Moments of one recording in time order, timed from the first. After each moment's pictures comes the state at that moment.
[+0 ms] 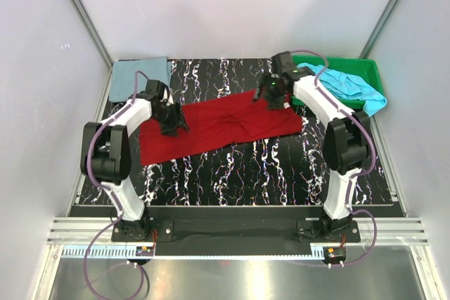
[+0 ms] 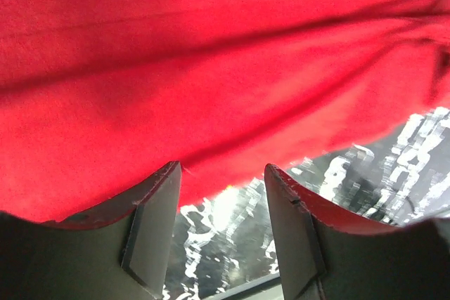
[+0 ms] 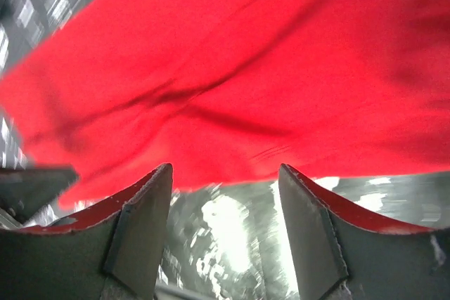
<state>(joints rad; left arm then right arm) -0.12 1.76 1.22 -0.65 0.34 -0.41 0.37 1.96 1.72 -0.74 -0.16 0.66</state>
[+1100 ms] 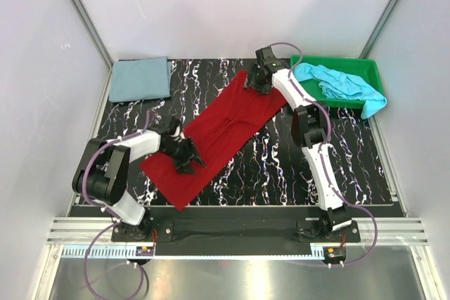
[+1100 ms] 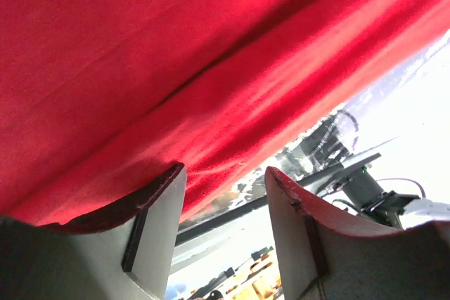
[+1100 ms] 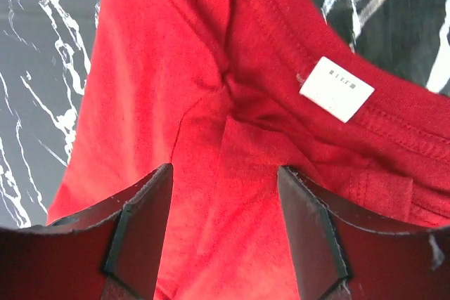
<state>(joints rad) -0.28 1.59 0.77 -0.50 0.52 -0.74 0.33 2.65 2.47 -0.76 -0.05 0.54</state>
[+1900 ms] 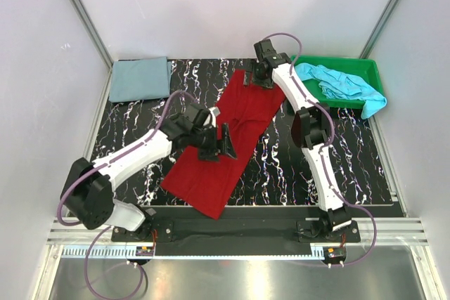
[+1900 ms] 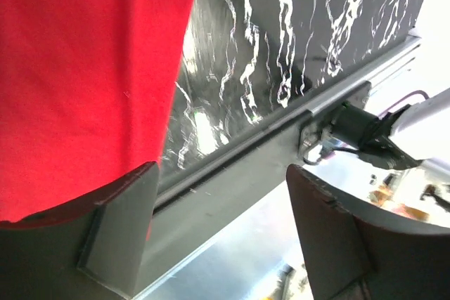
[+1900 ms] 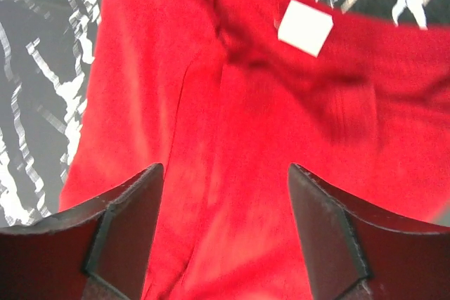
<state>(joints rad) -0.68 1.42 1.01 -0.54 0.41 -0.78 0.35 2.63 2.58 -0.89 0.02 0.41</state>
